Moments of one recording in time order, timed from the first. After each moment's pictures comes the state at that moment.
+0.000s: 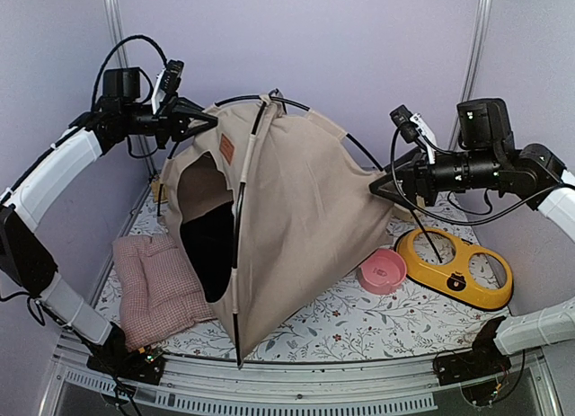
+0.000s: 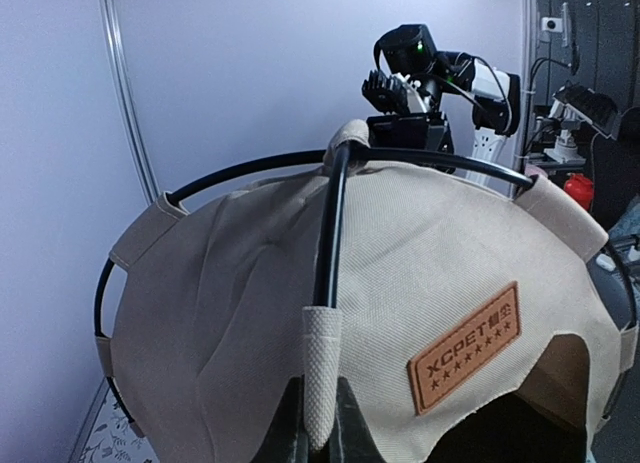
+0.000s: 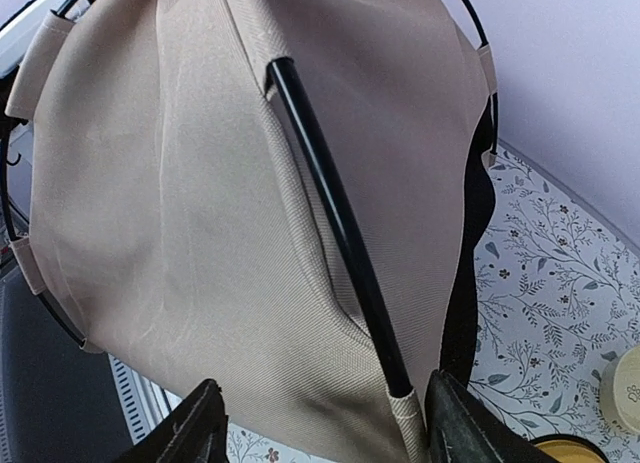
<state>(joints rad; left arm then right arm) -0.25 1.51 1.60 -0.35 1.31 0.36 0.68 1.13 1.36 -0.70 -0.36 -0.01</state>
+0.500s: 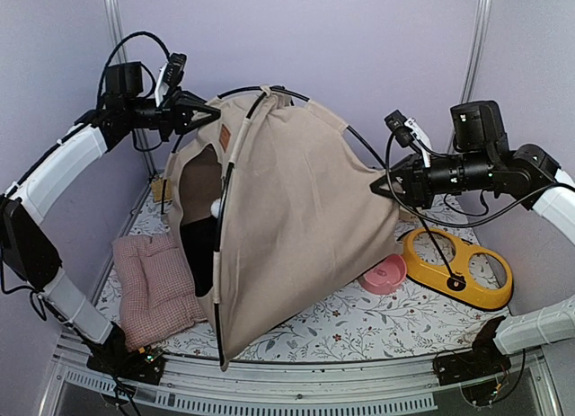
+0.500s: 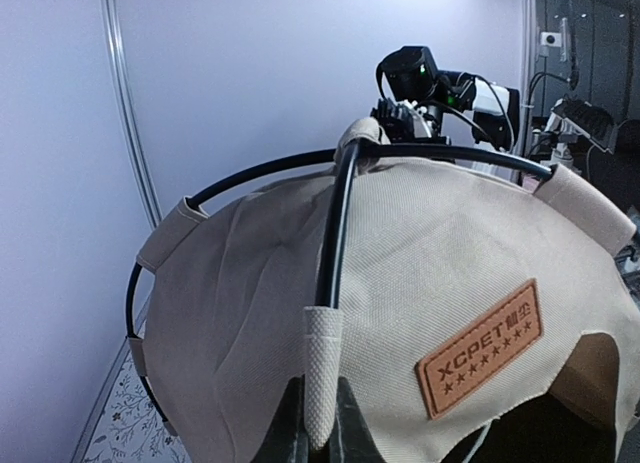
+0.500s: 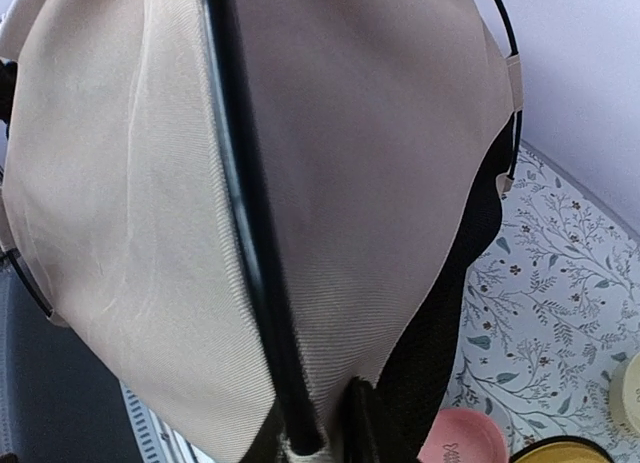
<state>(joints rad) -0.25 1.56 1.64 -0.26 1.34 0.26 0.68 1.15 1.35 -0.70 -0.39 -0.03</state>
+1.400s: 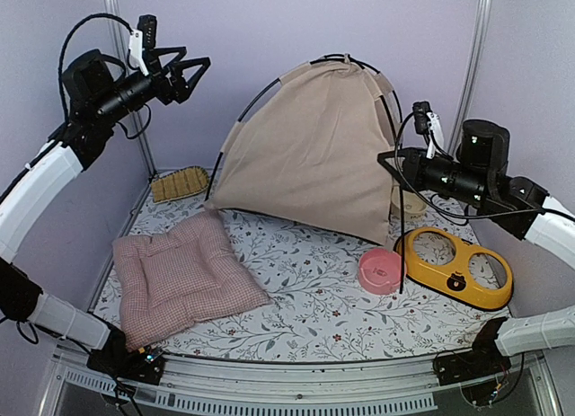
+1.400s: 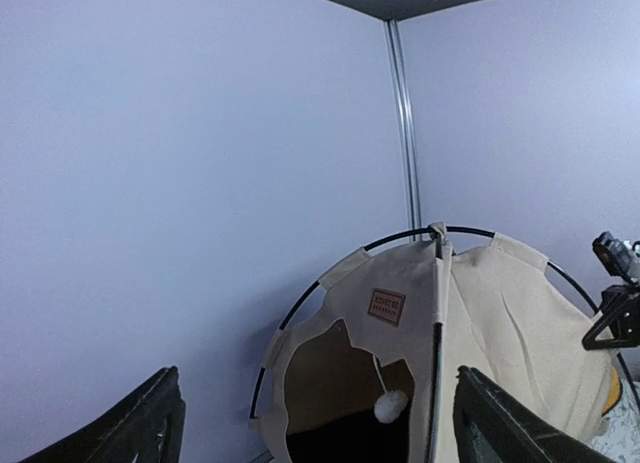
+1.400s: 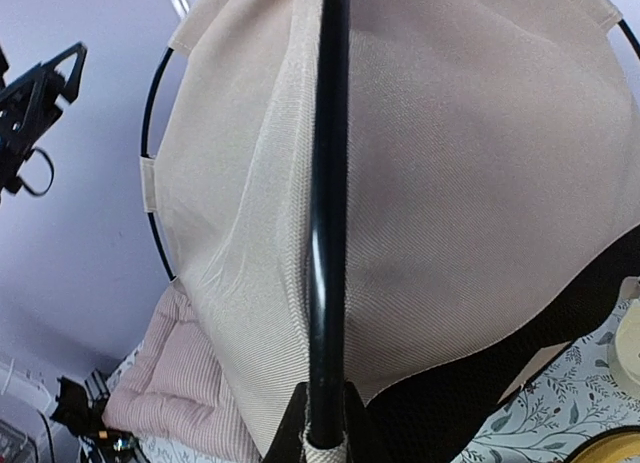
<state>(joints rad) -0.34 1.35 1.52 0.10 0.46 0.00 0.70 1.06 1.08 -0.22 -0.06 0.35</state>
